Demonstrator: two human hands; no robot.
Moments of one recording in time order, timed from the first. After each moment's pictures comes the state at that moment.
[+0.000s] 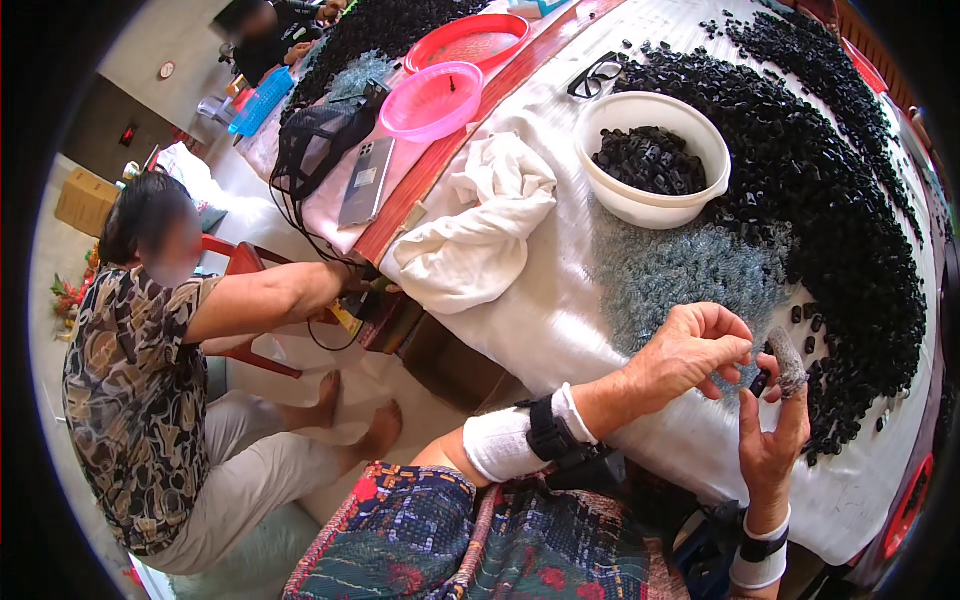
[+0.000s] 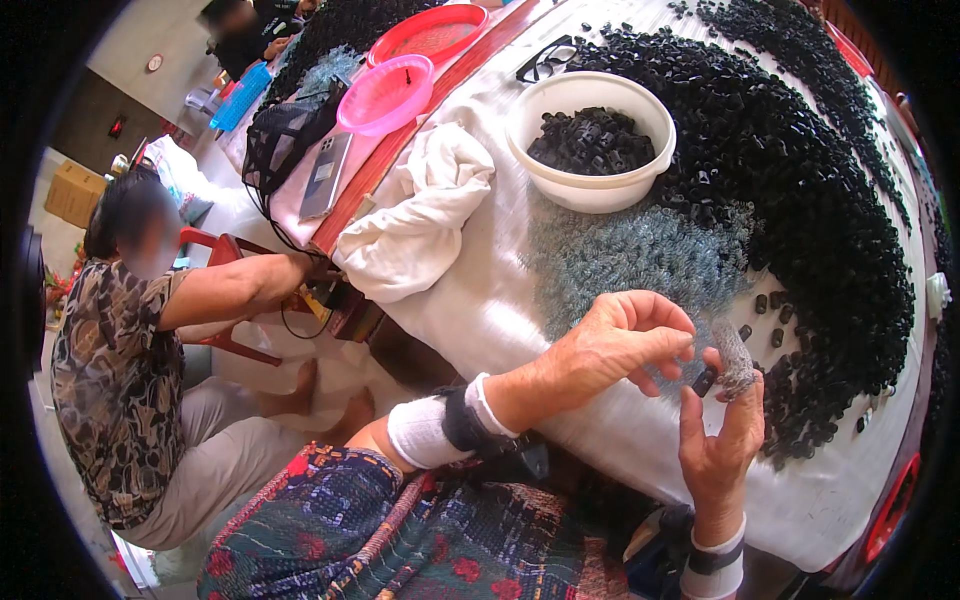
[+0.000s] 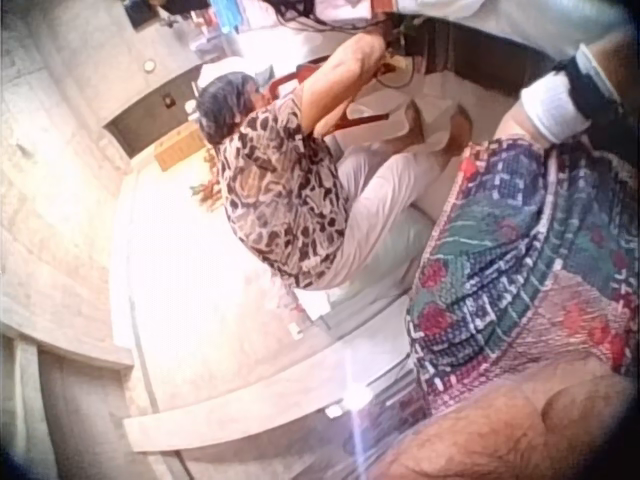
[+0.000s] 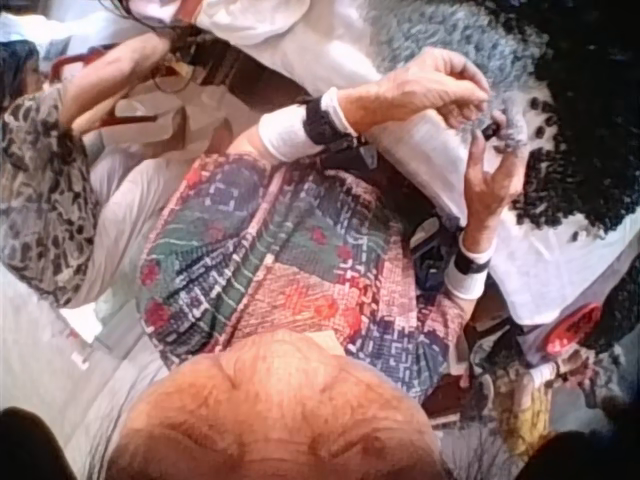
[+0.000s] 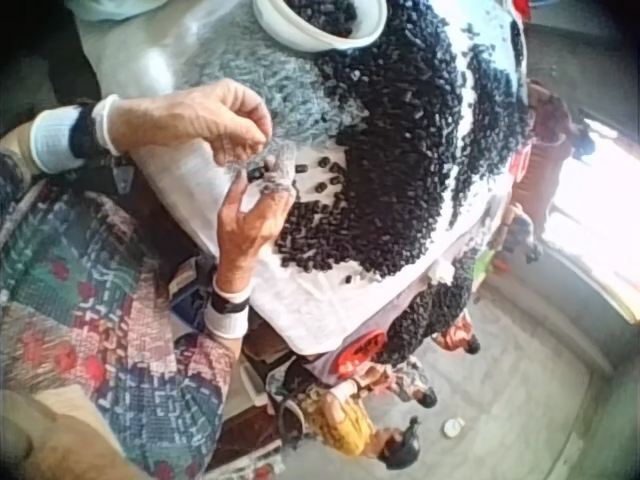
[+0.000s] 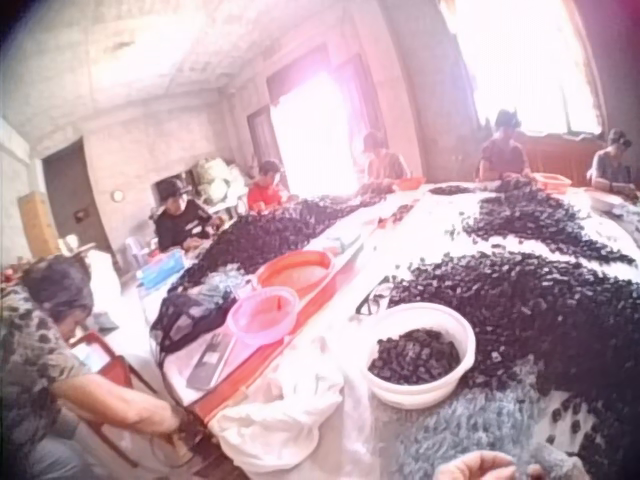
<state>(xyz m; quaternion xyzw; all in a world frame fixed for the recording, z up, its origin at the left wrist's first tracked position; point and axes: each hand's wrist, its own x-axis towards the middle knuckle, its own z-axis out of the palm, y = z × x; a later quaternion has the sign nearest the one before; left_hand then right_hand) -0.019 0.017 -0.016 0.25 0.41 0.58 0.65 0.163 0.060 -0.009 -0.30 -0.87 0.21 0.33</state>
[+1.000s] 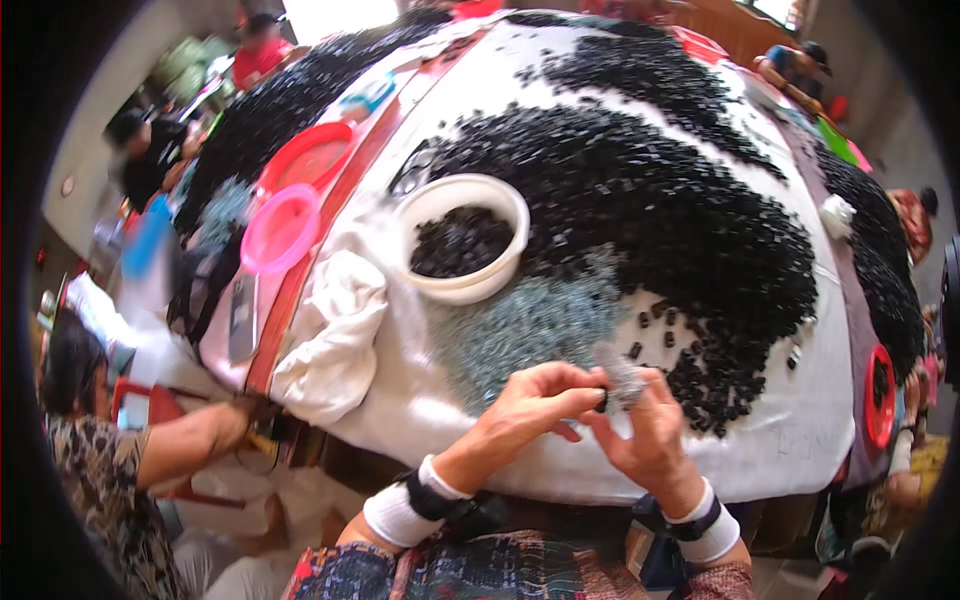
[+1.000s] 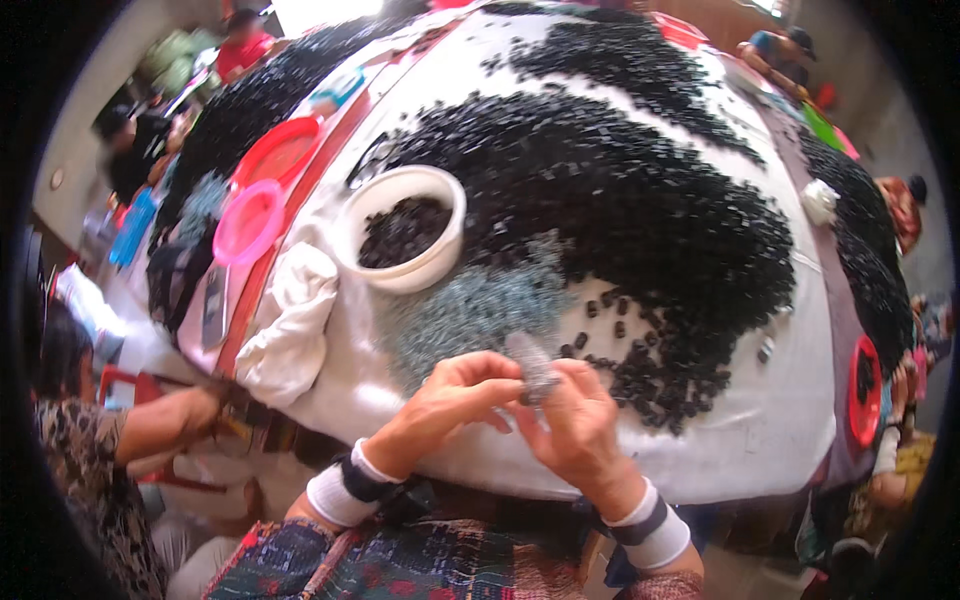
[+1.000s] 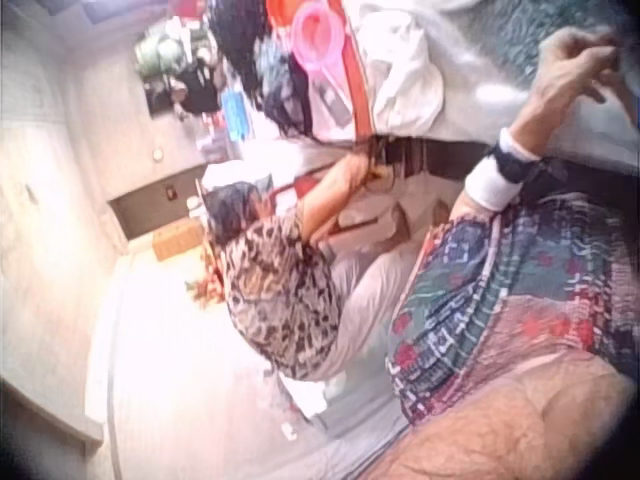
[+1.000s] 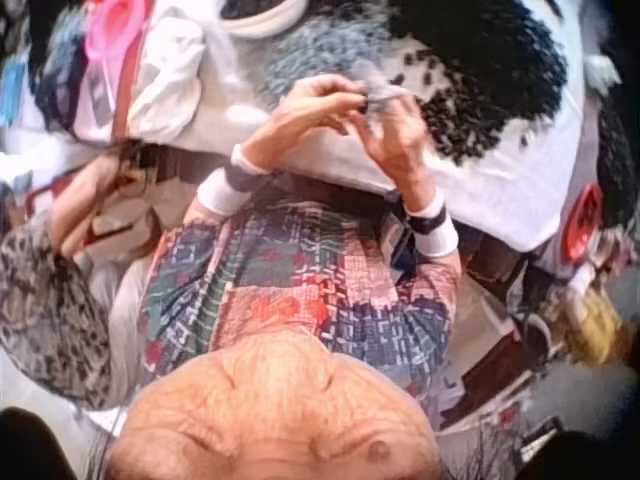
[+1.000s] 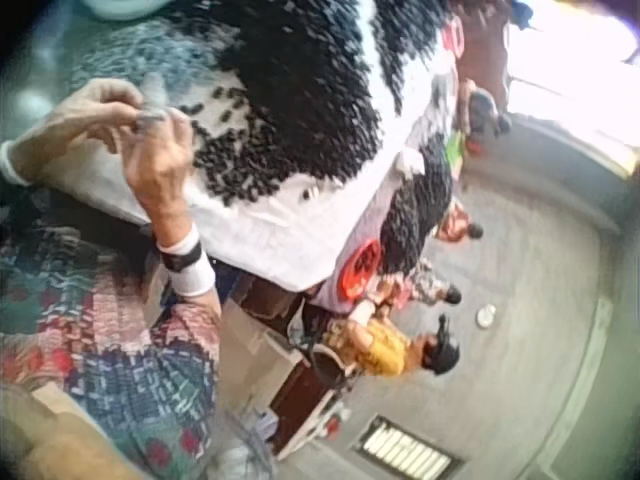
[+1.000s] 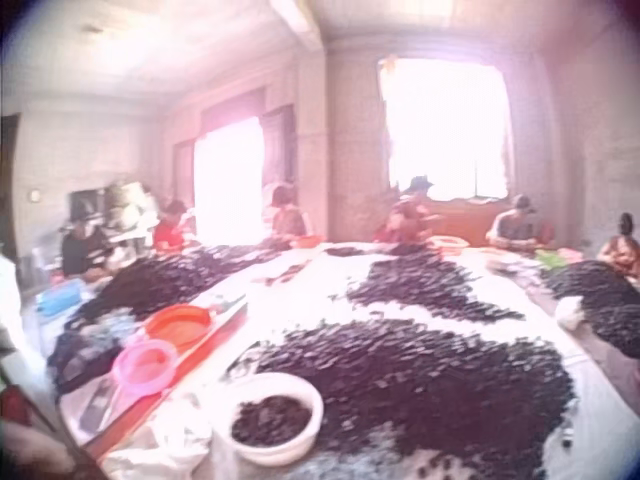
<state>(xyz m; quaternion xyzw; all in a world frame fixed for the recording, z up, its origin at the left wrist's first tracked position) -0.018 0.016 -0.004 0.29 0.43 0.51 0.69 0.152 0.075 -0.002 -0.21 -0.88 0.16 0.40</state>
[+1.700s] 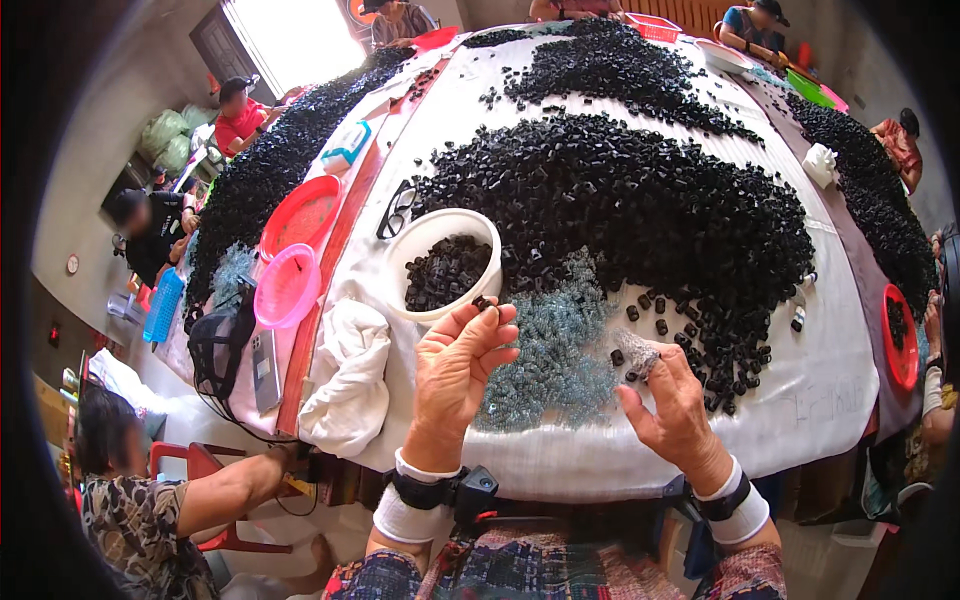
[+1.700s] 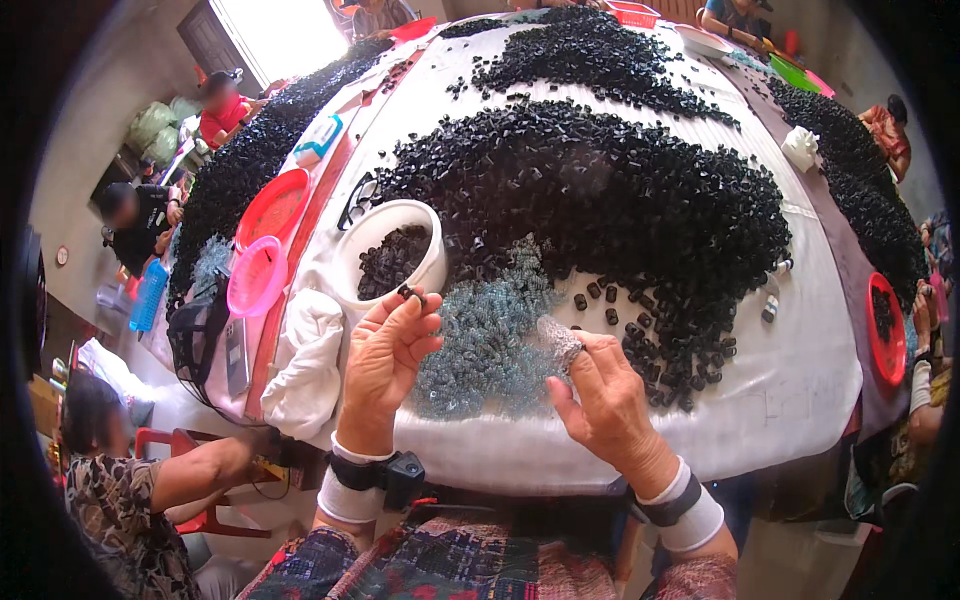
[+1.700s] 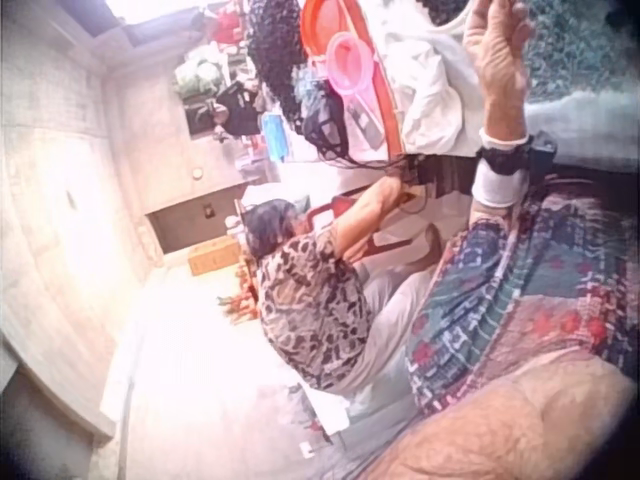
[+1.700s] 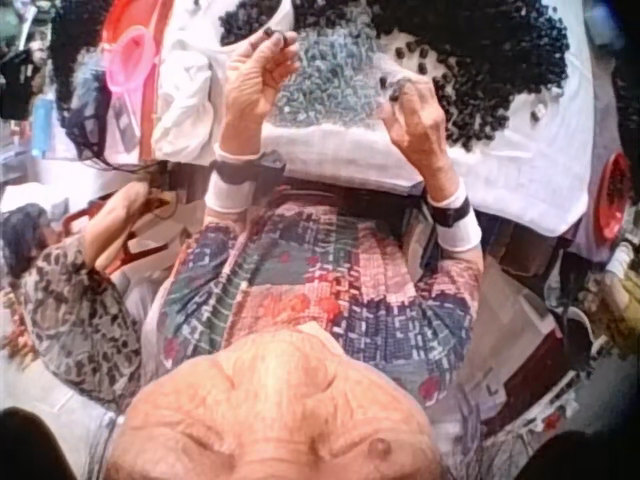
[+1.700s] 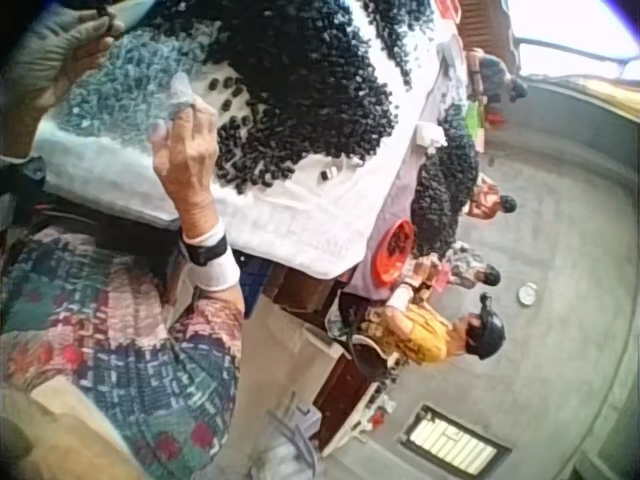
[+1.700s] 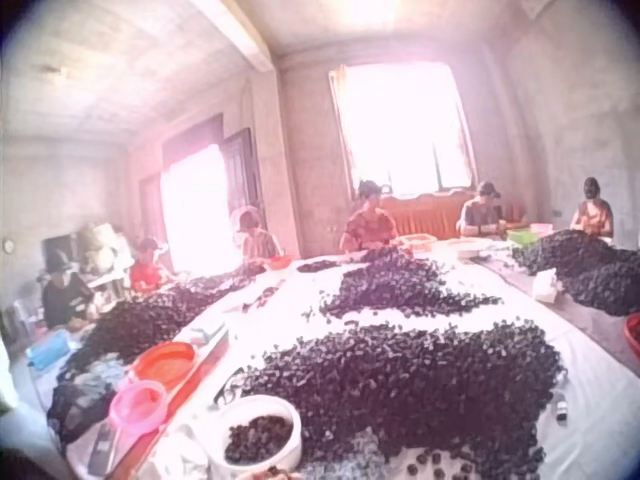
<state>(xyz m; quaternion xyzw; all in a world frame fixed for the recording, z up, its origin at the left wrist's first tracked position) -0.067 0.040 0.017 0.21 0.39 0.71 0.55 0.179 0.083 -0.002 -0.27 -0.86 0.16 0.40</state>
